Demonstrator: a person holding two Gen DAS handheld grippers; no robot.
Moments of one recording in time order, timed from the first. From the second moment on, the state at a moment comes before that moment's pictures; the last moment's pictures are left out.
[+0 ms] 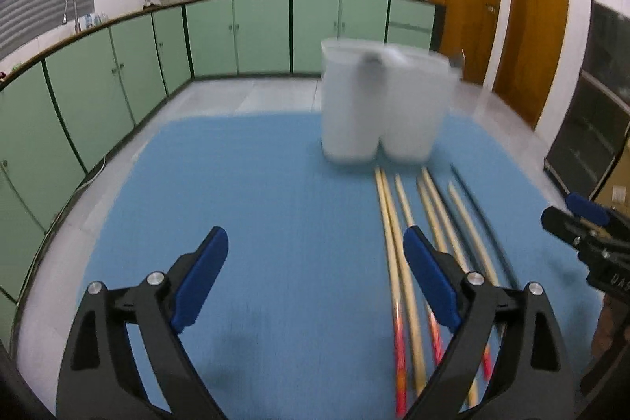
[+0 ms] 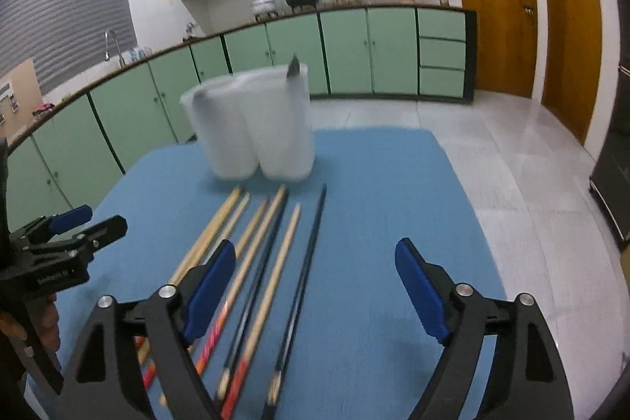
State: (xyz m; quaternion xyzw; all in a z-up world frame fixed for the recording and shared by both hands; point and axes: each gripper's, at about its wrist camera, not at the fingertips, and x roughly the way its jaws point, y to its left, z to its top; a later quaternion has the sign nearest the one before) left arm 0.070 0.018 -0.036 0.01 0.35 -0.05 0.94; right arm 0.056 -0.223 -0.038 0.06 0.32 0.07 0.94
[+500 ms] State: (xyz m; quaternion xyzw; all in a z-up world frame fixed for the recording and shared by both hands) left arm 0.012 0.027 -0.065 0.02 0.41 -0.05 0.91; right arm 0.000 -0.212 -0.067 0.03 0.38 0.08 0.92
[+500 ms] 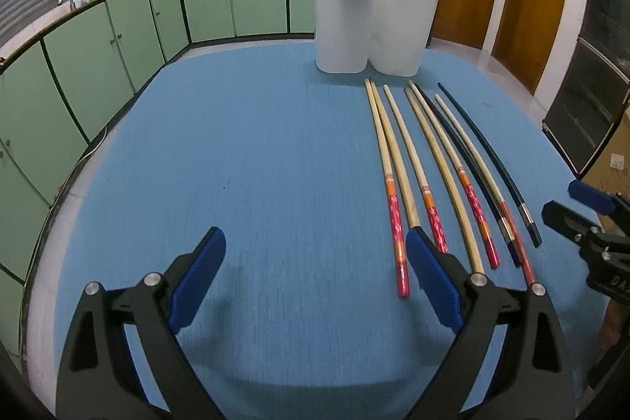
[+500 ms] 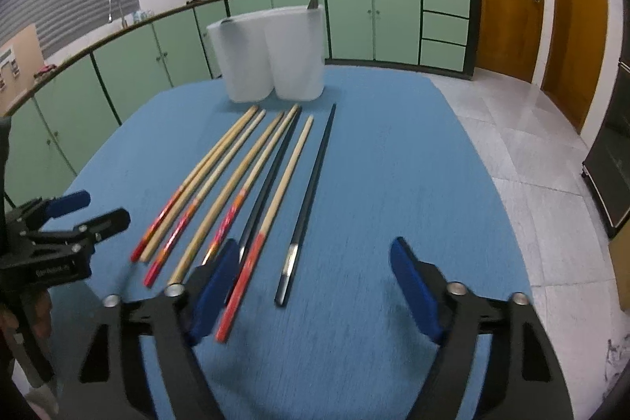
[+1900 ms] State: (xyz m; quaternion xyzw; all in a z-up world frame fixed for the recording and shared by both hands) left arm 0.008 0.005 -0.073 0.03 0.41 -0.08 0.91; right arm -0.002 -0.211 -0.084 0.05 0.42 0.08 0.90
